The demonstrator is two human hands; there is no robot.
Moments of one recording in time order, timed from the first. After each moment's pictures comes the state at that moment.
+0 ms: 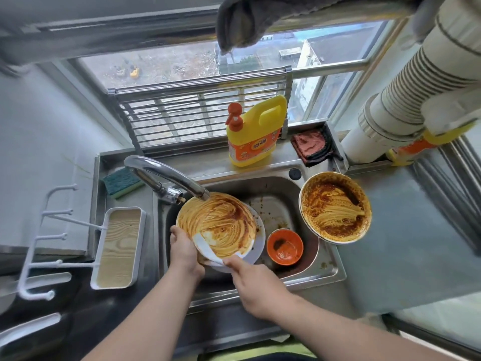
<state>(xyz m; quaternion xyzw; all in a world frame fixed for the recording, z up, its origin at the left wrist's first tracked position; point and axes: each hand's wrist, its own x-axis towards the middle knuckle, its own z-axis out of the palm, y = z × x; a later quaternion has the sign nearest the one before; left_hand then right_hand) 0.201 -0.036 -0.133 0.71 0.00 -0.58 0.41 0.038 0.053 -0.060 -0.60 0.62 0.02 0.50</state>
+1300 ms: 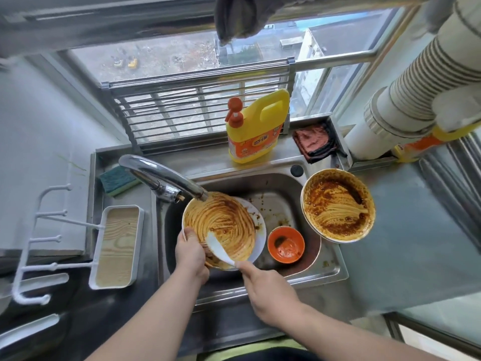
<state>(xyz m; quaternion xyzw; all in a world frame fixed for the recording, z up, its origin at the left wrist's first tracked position) 0.190 -0.030 -0.146 0.74 -0.07 -0.55 0.38 0.022 0.067 -0.078 -0.59 0.65 0.04 0.48</state>
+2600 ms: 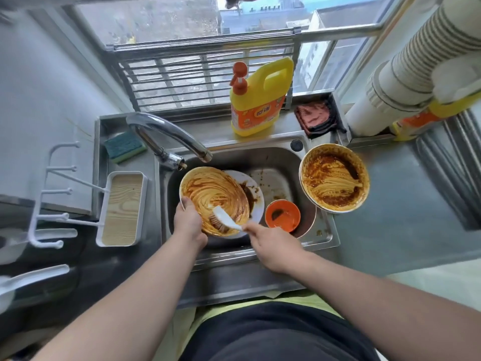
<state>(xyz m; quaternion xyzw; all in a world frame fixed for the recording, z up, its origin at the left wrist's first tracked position) 0.200 -0.019 -0.125 0.72 -0.01 -0.59 0.37 0.004 0.058 -0.062 -0.62 0.64 0.10 0.44</state>
